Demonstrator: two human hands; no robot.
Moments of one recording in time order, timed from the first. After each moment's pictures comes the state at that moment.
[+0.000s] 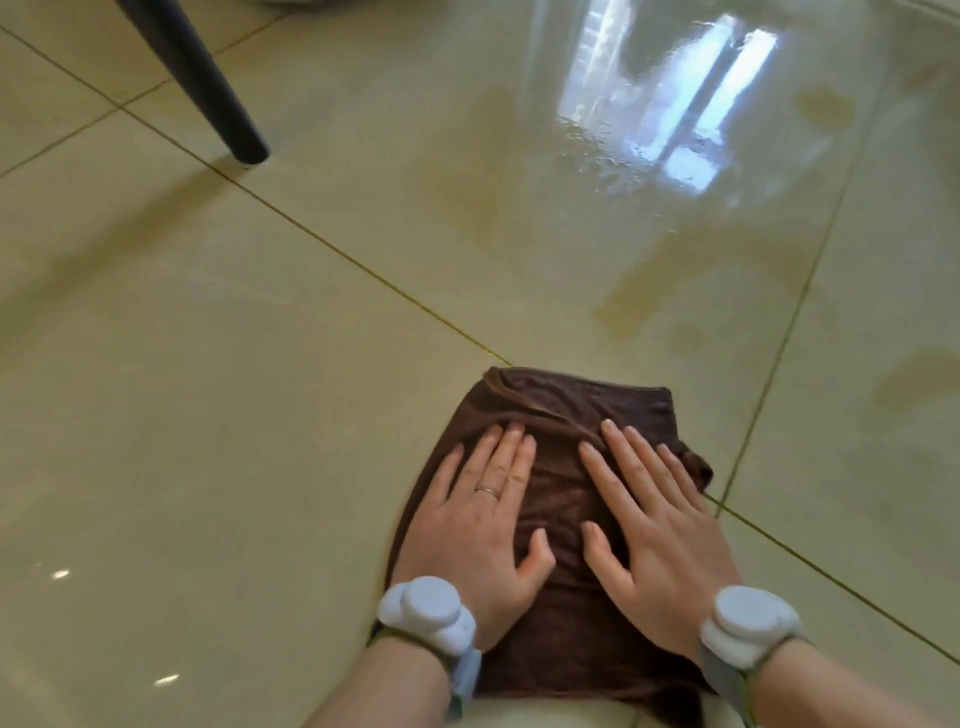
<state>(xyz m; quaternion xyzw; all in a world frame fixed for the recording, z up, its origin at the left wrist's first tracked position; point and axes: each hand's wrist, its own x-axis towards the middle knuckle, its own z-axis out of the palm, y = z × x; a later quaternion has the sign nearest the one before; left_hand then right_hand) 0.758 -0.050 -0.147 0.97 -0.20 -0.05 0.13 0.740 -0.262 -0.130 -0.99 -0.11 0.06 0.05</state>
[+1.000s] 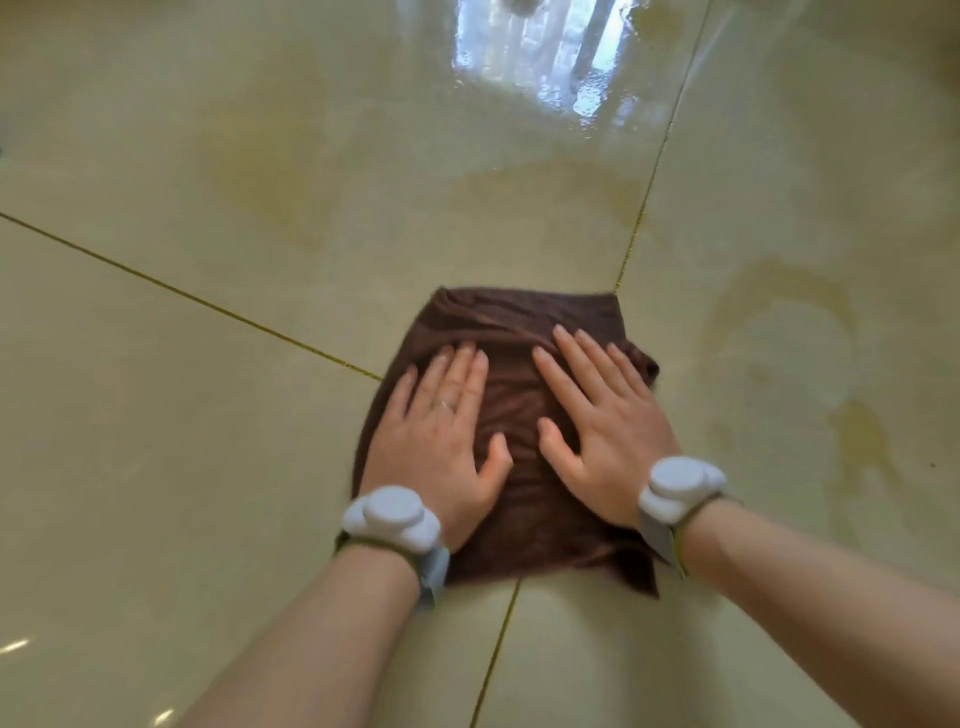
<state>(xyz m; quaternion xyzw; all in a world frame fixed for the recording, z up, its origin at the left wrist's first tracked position) 0.810 -0.170 -0.144 0.96 -0.25 -0.02 0.11 0.774 -0.376 -0.133 -1.00 -0.04 0.03 0.06</state>
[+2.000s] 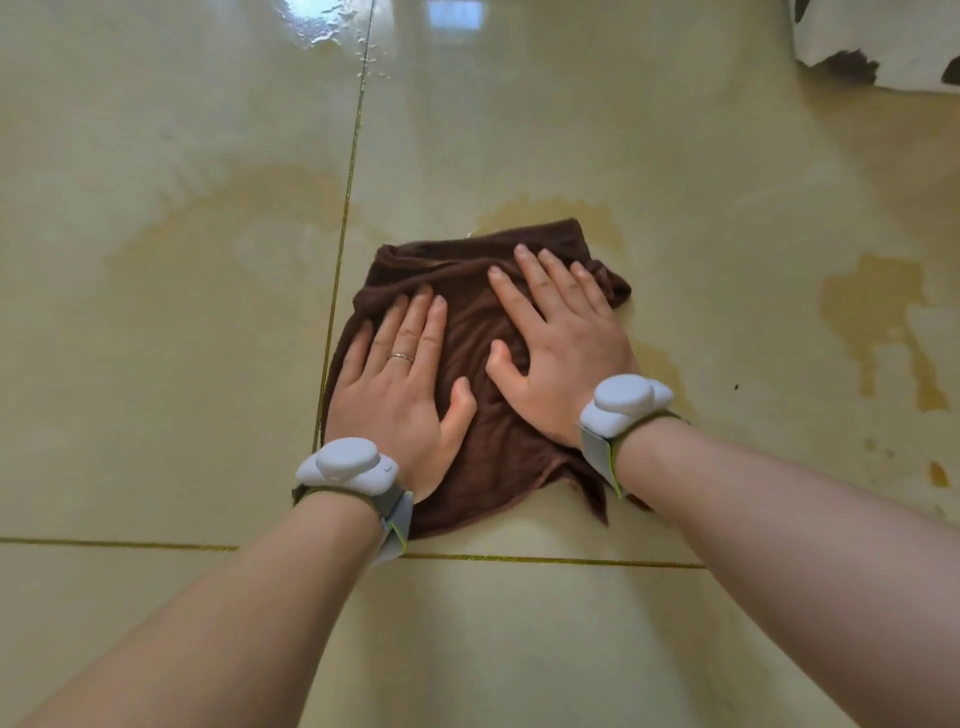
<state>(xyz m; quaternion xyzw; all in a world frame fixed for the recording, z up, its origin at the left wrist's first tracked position) 0.838 -0.388 -0.145 0.93 -0.35 -0.04 0.06 0.771 -0.569 -0.150 -0.98 0.15 -0.07 0.08</state>
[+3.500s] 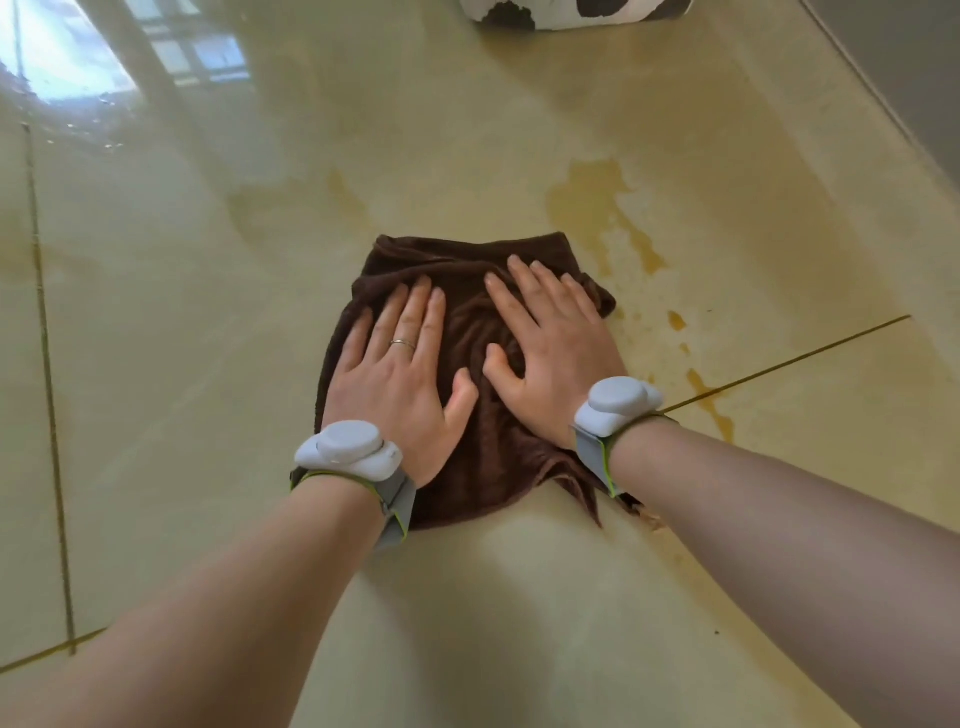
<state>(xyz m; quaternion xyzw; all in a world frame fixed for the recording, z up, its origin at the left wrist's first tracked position) 0.732 -0.501 -0.146 0.85 -0.53 -0.04 0.08 0.599 -0.632 -0.147 -0.94 0.33 -0.04 0.04</state>
